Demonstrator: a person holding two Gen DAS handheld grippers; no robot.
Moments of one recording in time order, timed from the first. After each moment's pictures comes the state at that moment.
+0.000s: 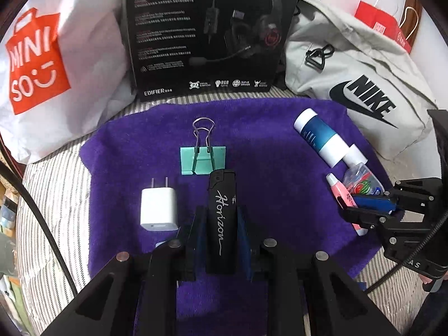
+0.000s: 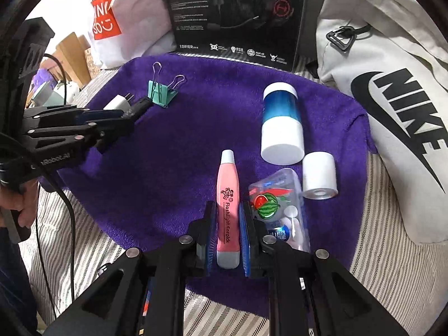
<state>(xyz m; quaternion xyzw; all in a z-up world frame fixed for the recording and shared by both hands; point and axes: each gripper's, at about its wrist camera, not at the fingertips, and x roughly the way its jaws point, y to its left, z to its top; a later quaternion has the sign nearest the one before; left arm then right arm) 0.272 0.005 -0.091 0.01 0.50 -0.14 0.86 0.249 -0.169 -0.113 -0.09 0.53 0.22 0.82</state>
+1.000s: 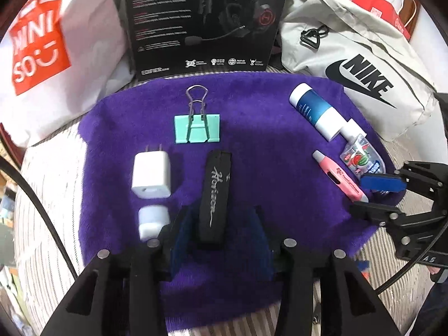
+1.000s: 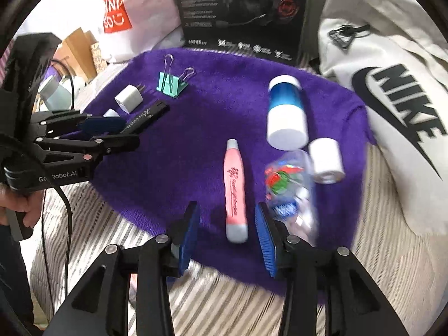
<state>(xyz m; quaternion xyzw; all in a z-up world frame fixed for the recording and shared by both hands) 0.253 0.002 -0.087 0.02 0.52 -0.13 0.84 0.225 -0.180 -0.103 -0.09 0.52 0.23 0.82</state>
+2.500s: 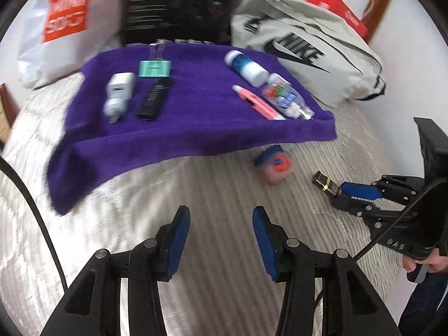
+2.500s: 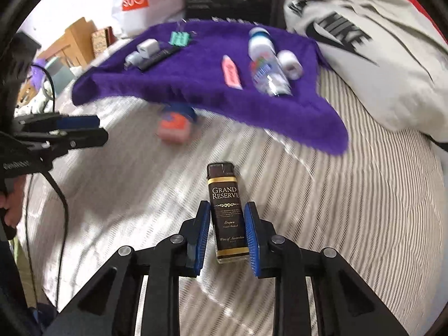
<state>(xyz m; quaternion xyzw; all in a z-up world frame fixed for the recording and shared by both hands) 0.119 -0.022 -0.084 -0.04 0.52 -0.19 0.83 0.101 -0.233 -0.111 -0.10 0.53 0.18 0.82</state>
